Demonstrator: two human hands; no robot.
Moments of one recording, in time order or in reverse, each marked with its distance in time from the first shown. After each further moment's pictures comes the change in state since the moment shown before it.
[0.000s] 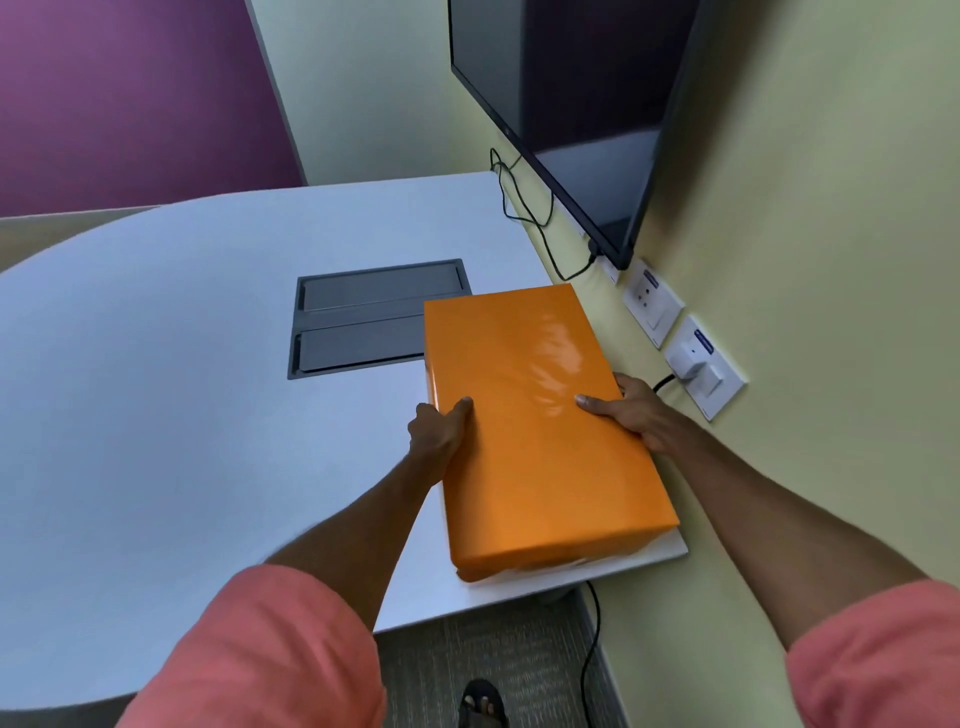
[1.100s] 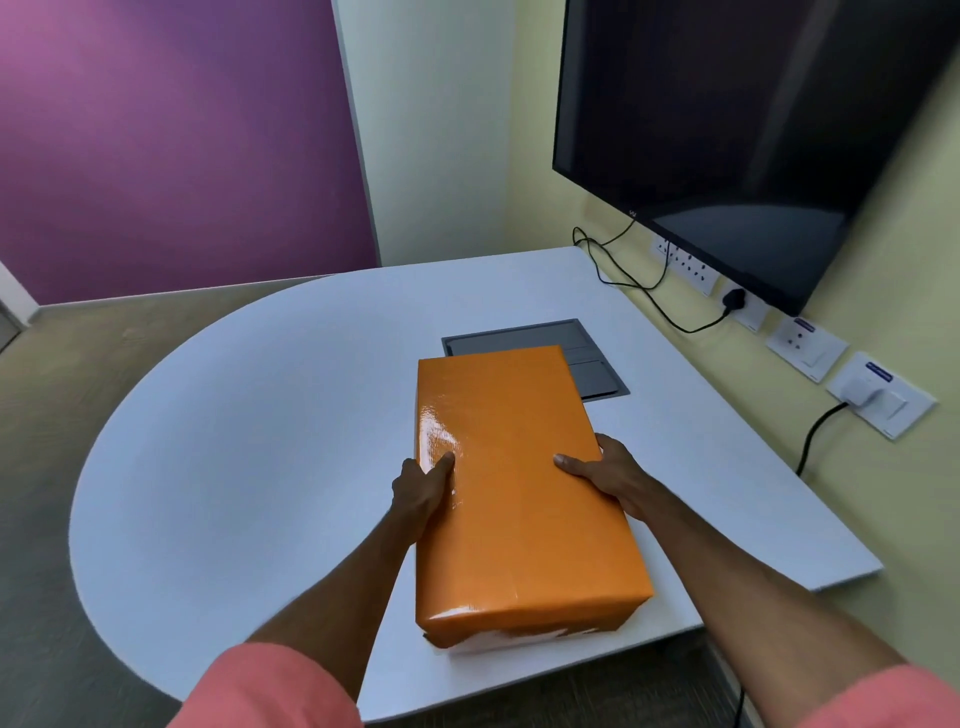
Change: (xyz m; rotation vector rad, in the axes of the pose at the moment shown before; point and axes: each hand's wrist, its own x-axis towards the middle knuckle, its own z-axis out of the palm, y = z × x) left_hand 0.041 -0.109 -0.350 0.063 0.023 0.057; right_hand -0.092 -0.083 0.355 -0.005 0.038 -0.091
